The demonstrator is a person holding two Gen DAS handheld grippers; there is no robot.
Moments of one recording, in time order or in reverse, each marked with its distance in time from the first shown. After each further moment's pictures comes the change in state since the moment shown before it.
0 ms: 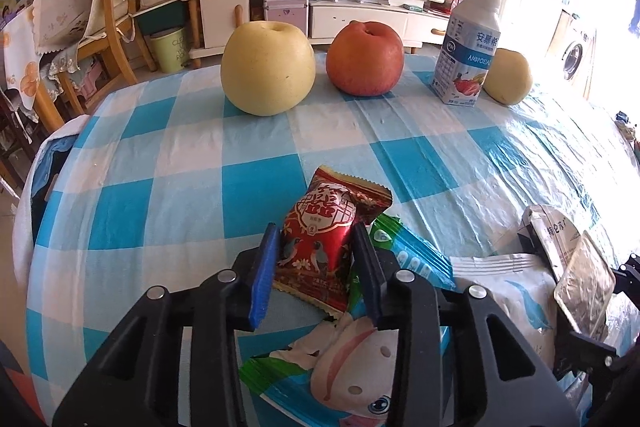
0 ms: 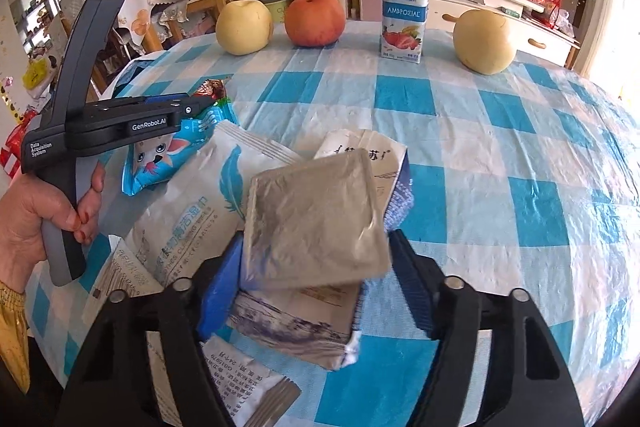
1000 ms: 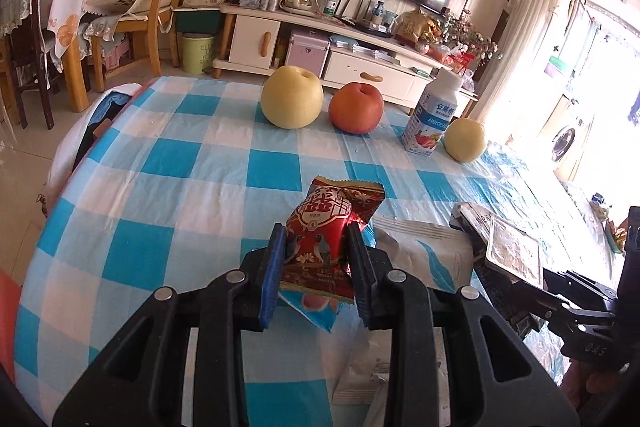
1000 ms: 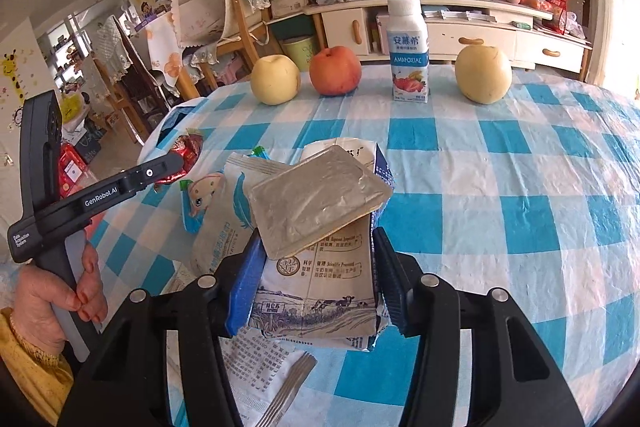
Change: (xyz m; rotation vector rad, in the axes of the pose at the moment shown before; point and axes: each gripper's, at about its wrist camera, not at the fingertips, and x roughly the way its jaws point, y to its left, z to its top) left arm -0.104 0.006 -0.051 -0.238 -0.162 -0.071; right arm -0.055 -0.008 -0.002 0.042 -0.141 0.151
